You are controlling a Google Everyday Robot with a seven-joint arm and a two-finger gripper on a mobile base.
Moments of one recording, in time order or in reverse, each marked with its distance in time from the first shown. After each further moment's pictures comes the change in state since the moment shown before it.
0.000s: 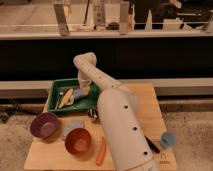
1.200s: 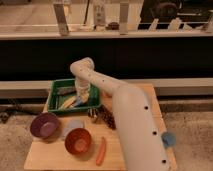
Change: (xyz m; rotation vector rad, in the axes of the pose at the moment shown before) arm -0.003 0.071 -0.013 -0.028 0.010 -0.094
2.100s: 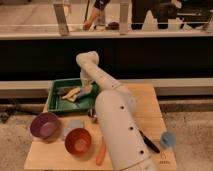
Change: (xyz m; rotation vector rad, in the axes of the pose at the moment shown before) arm 0.037 -0.070 0.009 0.023 0.001 0.097
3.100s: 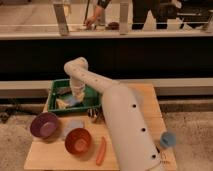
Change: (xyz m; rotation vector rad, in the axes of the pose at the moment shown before) arm -0.071 0.055 0.000 -0.042 0.003 -0.223
